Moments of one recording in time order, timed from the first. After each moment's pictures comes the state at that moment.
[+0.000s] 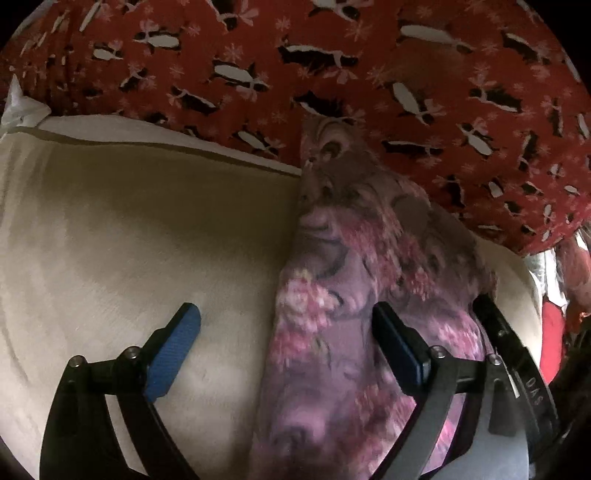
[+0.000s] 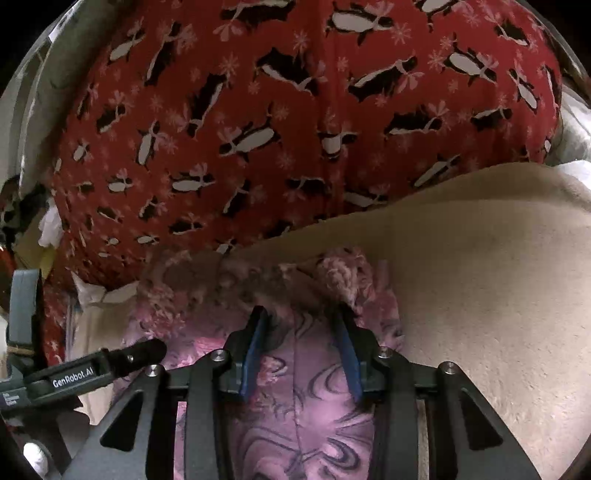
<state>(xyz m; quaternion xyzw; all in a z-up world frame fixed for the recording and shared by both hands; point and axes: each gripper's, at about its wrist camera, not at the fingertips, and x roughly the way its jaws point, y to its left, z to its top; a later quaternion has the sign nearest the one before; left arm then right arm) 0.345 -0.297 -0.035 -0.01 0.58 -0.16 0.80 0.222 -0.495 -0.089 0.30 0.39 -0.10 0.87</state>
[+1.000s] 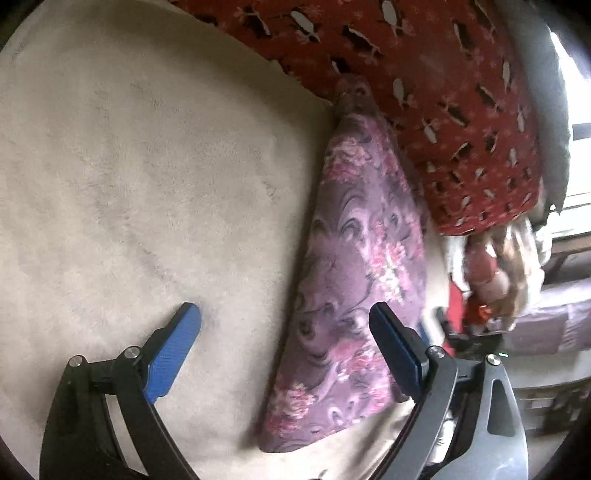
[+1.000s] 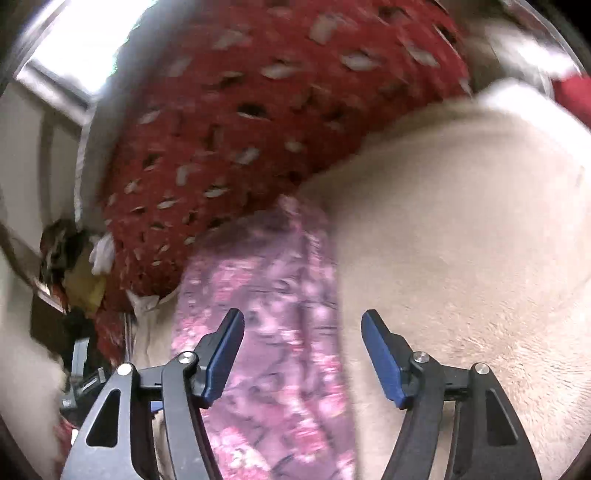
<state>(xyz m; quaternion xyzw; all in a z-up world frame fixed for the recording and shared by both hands) 0.289 -0.184 -0.058 -0.21 0.64 -0.27 0.69 0.109 -0.518 -0.086 0.43 0.37 -0.05 0.82</state>
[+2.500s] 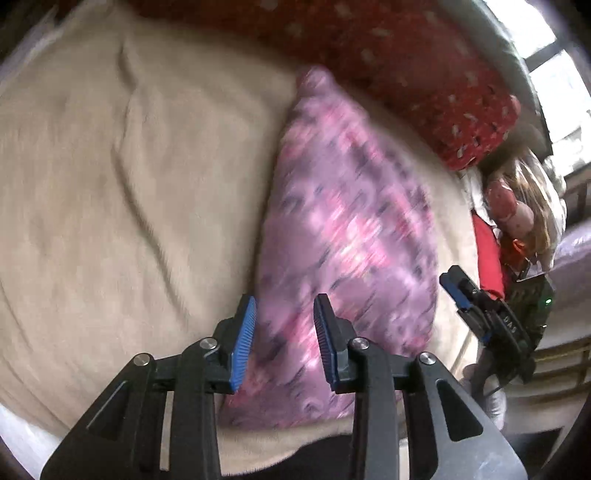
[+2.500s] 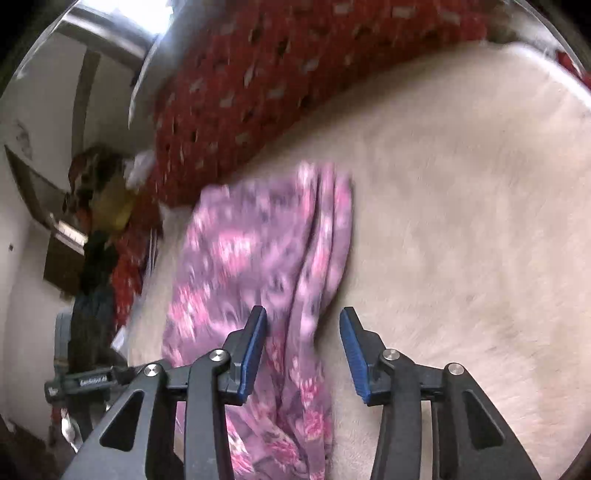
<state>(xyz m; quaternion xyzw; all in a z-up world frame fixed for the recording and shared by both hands) 0.137 -0.112 -0.027 -0.09 0.58 -0.25 0.77 0.018 -0.411 -0.044 0.36 0.39 0.01 0.85</state>
